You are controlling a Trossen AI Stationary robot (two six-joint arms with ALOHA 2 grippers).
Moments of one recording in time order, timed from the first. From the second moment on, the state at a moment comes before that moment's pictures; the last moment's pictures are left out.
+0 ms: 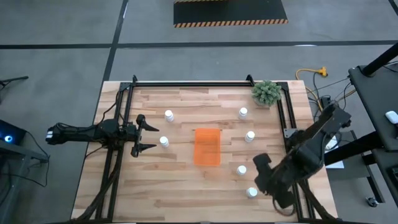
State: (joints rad) left arm -0.03 0.10 0.03 -0.02 0.05 -0.02; right arm 0.76 1.53 1.59 -1.26 -0.02 0.40
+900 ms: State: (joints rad) left arm -0.03 0.10 0.03 -0.02 0.05 -0.02; right arm 0.81 1.62 1.41 -1.15 0.13 0.39
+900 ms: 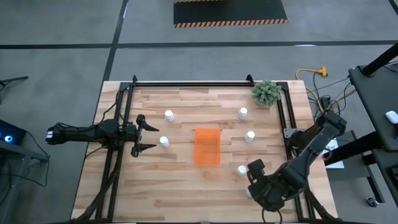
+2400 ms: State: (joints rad) left arm -0.03 0.10 0.03 -0.02 0.05 -0.02; right arm 0.81 1.63 1.06 -0.70 0.05 0.39
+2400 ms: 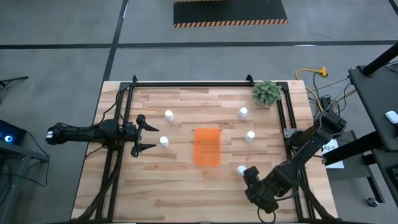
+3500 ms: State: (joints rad) left arm -0.03 0.10 0.03 -0.02 0.05 -0.02; right arm 0.81 1.64 1.05 -0.68 0.04 0.39
